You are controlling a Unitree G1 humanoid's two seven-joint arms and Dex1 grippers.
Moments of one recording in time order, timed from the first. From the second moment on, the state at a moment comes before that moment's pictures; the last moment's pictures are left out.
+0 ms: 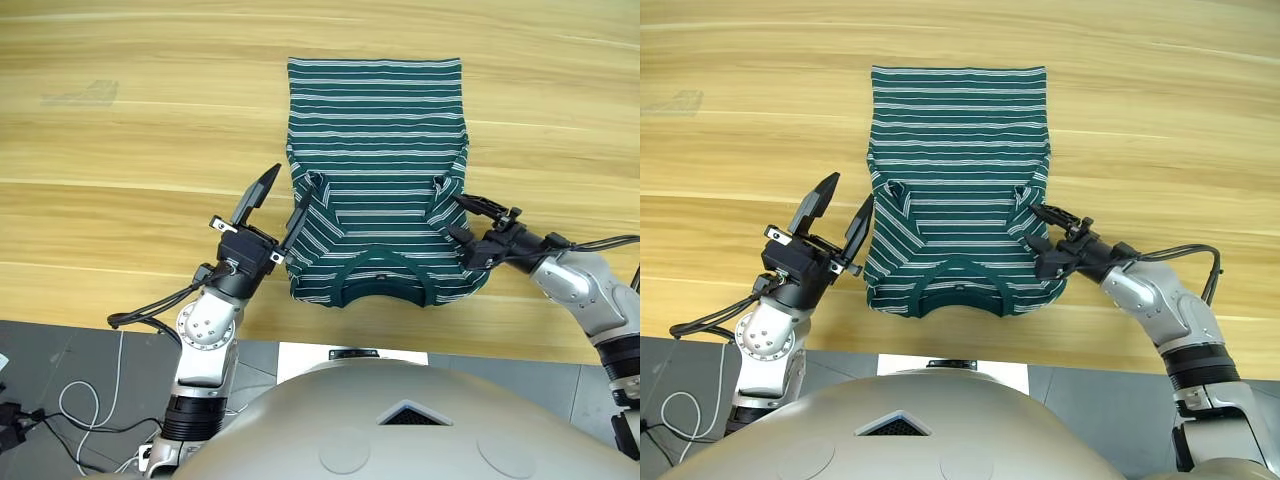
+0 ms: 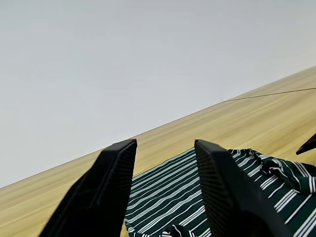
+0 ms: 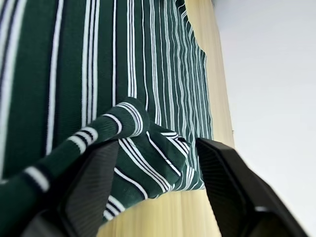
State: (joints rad) left arm 0.44 0.29 -0.13 -0.30 -0.06 -0.52 -0.37; right arm 0.12 -0.80 0.23 0.14 -0.52 -0.68 0.29
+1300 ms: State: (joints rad) left arm 0.36 0.69 0.06 0.04 0.61 -0.64 -0.21; right arm 0.26 -0.87 0.00 0.19 -0.61 -0.64 0.12
